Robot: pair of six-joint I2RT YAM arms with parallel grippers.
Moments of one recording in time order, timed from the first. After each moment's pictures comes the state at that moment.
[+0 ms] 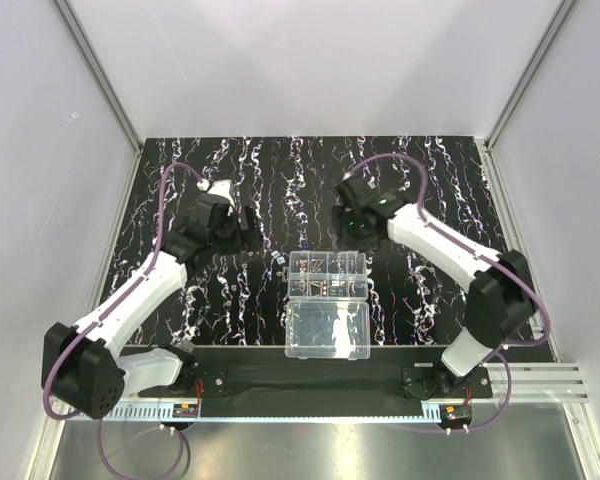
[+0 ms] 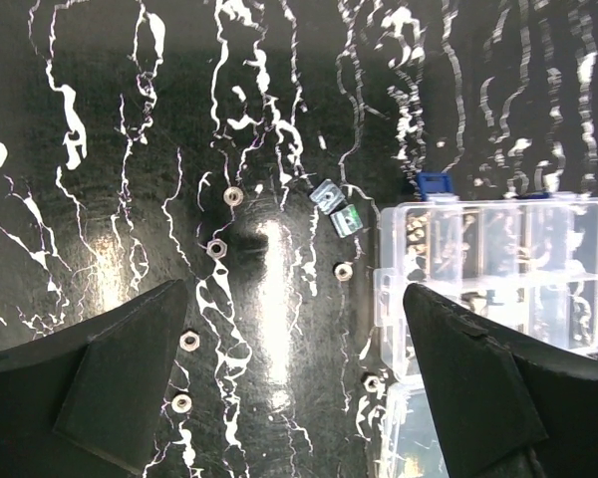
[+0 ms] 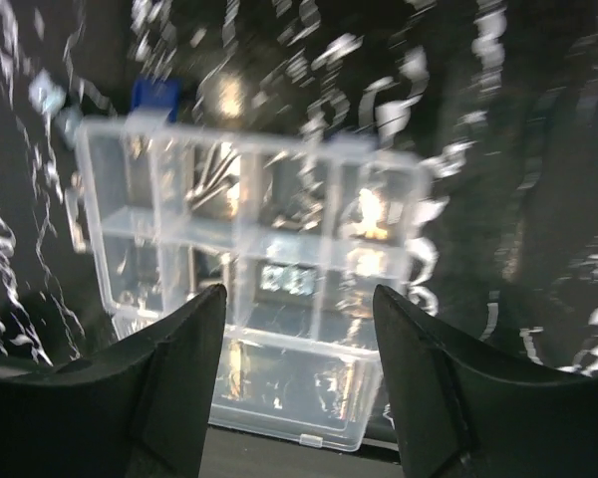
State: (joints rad) left arm -0.44 1.17 0.91 -0.47 -0.08 -0.47; right arm 0.66 1.65 1.36 -0.83 0.09 0.56
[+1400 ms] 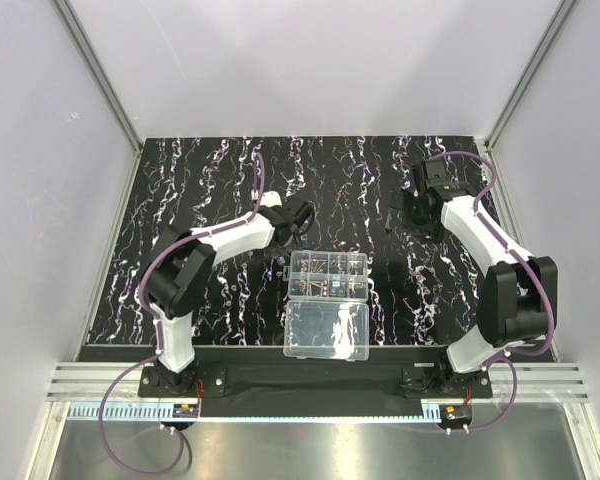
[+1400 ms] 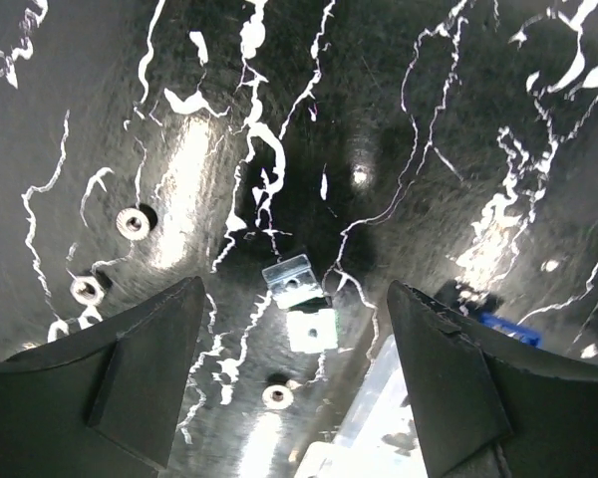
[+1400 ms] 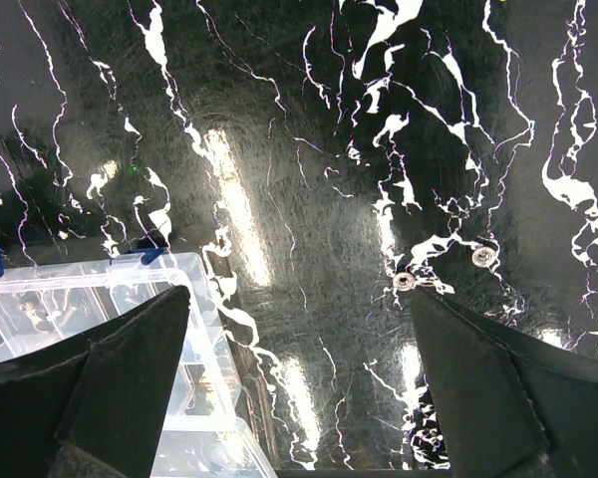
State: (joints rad) left arm -0.67 1.90 1.29 -0.63 -0.47 -0.92; right arm 0.18 1.58 1.24 -0.76 0.03 0.42
